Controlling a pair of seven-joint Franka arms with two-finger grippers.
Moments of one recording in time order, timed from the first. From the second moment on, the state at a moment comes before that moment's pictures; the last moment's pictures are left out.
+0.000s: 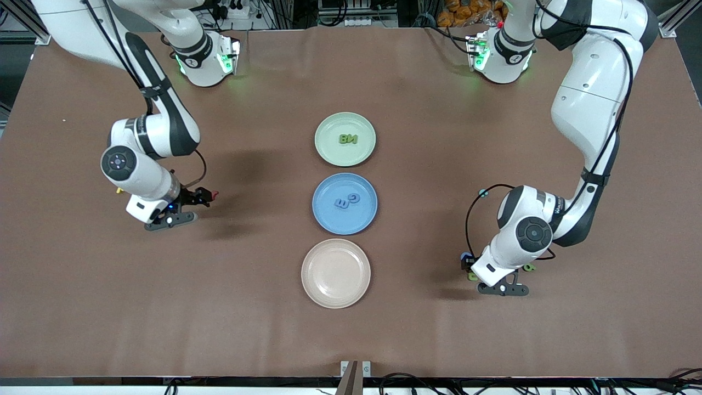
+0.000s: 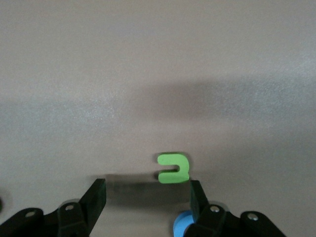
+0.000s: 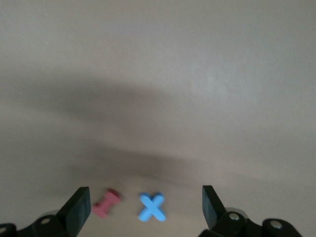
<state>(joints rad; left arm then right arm) -0.01 0.88 -0.29 -1.45 0.34 2.36 -0.35 0.03 0.32 0.06 -2.22 -0.08 2.50 -0.12</state>
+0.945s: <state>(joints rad) -0.02 0.91 -0.29 -1.40 0.34 2.36 -0.35 -0.03 0.28 0.09 -2.48 -0.14 2.79 -0.18</state>
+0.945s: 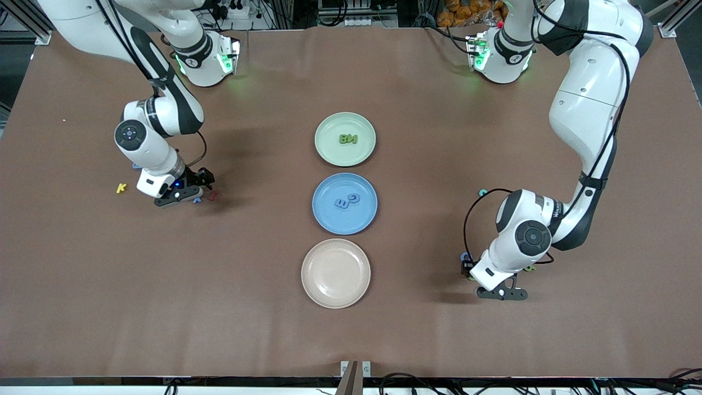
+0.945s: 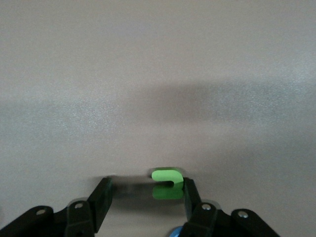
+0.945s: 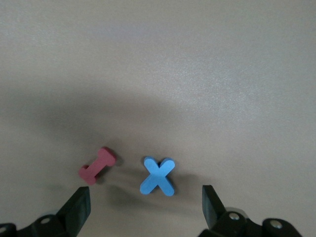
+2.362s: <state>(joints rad) -0.03 0.85 -0.36 -1.34 0.32 2.17 -0.37 -0.07 0.32 0.09 -2.46 -0.18 2.86 -0.18</state>
